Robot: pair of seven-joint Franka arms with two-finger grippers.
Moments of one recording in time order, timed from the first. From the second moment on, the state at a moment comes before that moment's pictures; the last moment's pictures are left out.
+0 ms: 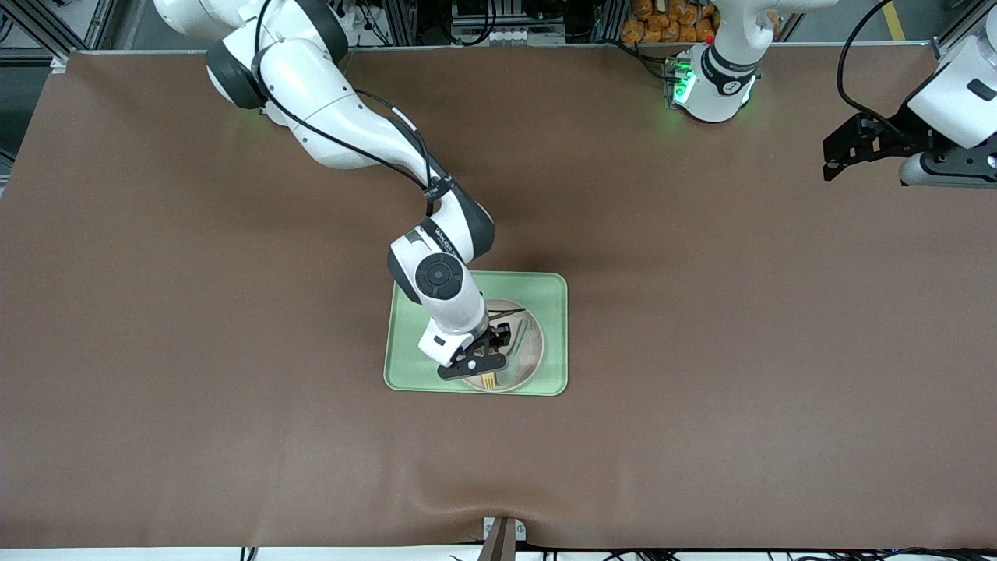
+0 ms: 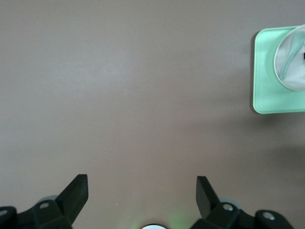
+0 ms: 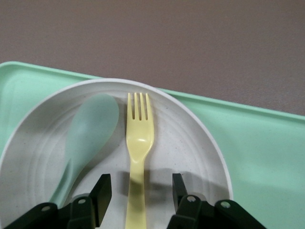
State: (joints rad) left arm -0.11 -0.03 -0.04 -1.50 0.02 1.46 -0.02; right arm 0.62 1.03 0.01 -1.11 0.02 2.30 0.45
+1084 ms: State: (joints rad) left arm -0.11 -0.03 -0.05 -1.50 0.02 1.45 0.00; right arm 0.63 1.04 0.00 -1.08 0.00 2.25 0.46
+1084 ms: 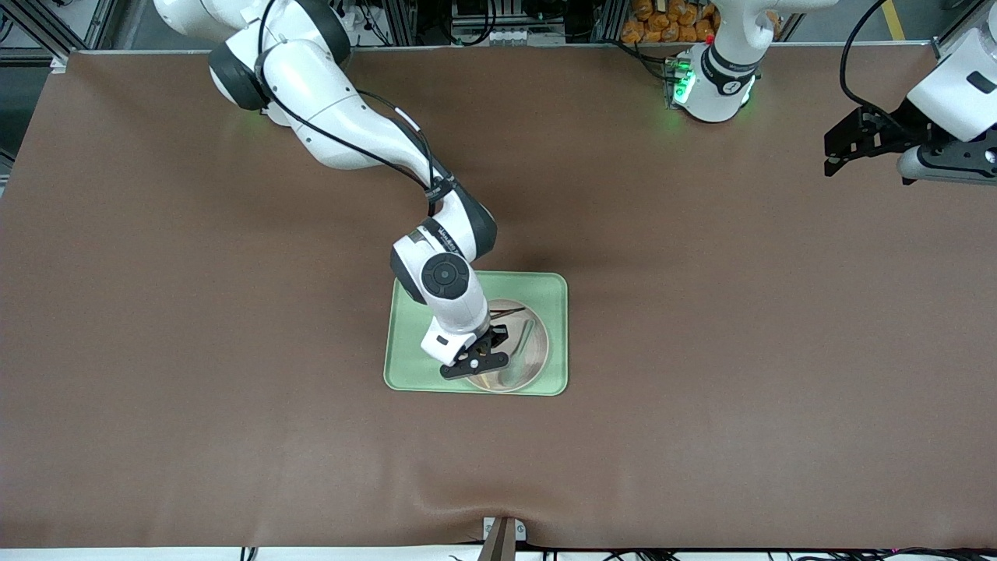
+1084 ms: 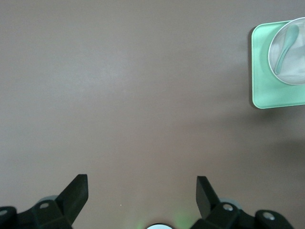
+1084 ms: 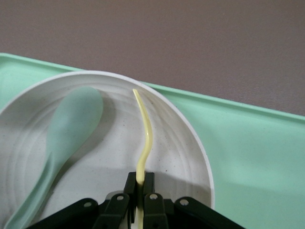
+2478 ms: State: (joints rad) left arm -0.11 -0.03 -0.04 -1.50 0.02 1.45 0.00; right arm 0.49 0.86 0.01 -1.35 0.04 2.23 0.34
